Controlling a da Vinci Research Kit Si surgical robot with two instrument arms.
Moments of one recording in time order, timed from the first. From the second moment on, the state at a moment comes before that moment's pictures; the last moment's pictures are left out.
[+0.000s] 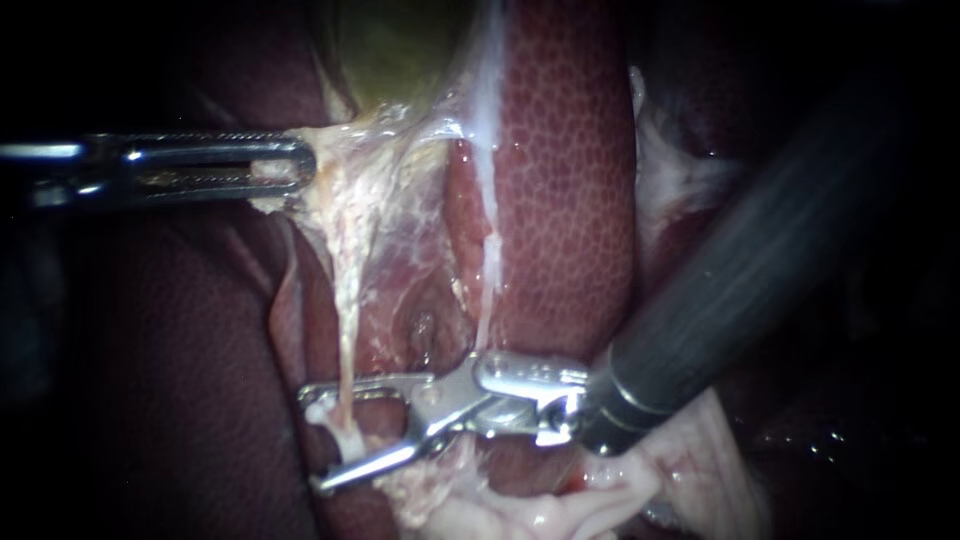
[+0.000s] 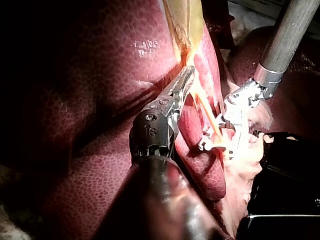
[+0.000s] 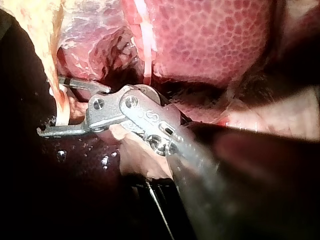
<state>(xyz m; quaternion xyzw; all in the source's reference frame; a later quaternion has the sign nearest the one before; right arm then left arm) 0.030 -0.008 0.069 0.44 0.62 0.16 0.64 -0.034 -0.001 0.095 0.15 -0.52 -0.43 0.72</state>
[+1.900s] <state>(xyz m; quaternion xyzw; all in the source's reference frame) 0.022 -0.005 0.069 0.43 0.62 0.16 0.64 -0.033 -0.001 0.095 0.15 -0.52 -0.43 0.72</state>
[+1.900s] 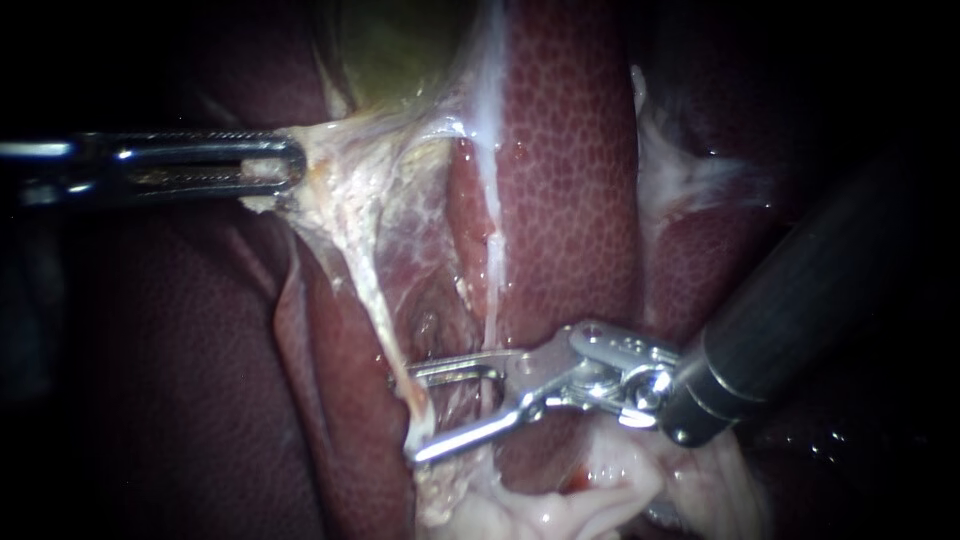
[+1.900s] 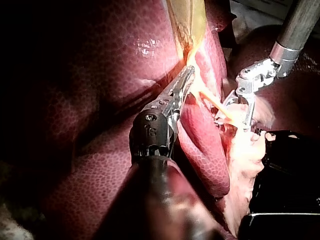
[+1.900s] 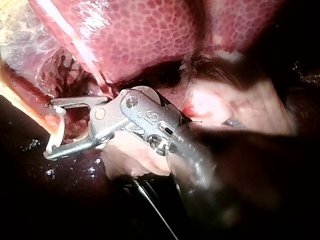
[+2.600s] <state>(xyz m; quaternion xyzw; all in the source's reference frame) 0.020 -0.004 0.068 0.42 0.63 0.15 0.64 -0.033 -0.001 0.095 0.15 -0.52 -0.43 0.72</state>
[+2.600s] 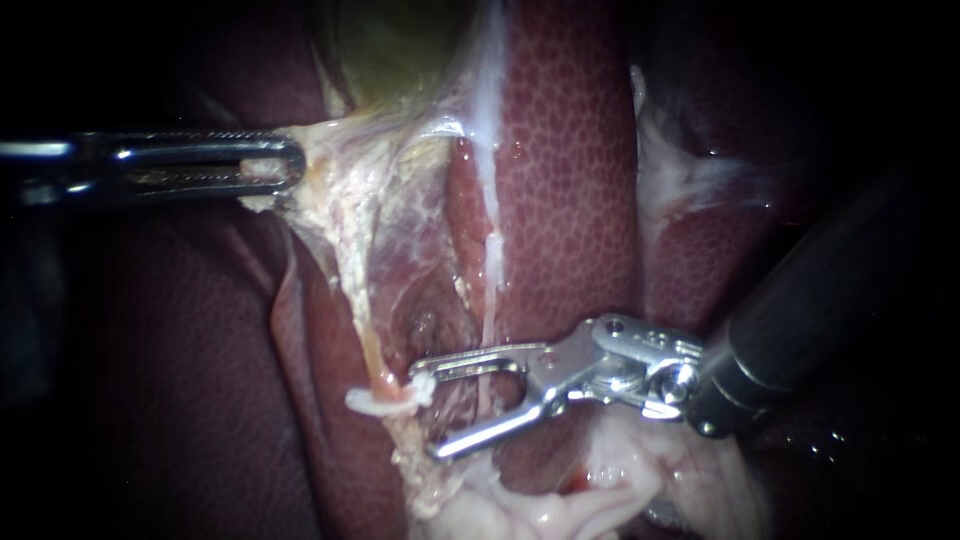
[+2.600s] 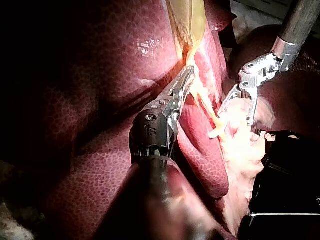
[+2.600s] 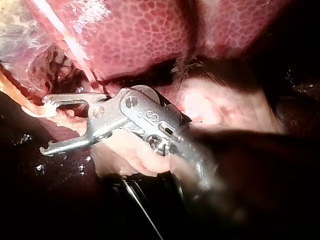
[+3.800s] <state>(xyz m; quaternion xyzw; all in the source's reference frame) 0.017 -0.002 0.067 0.41 0.63 0.15 0.64 -0.033 -0.001 0.095 0.15 -0.52 -0.43 0.72</state>
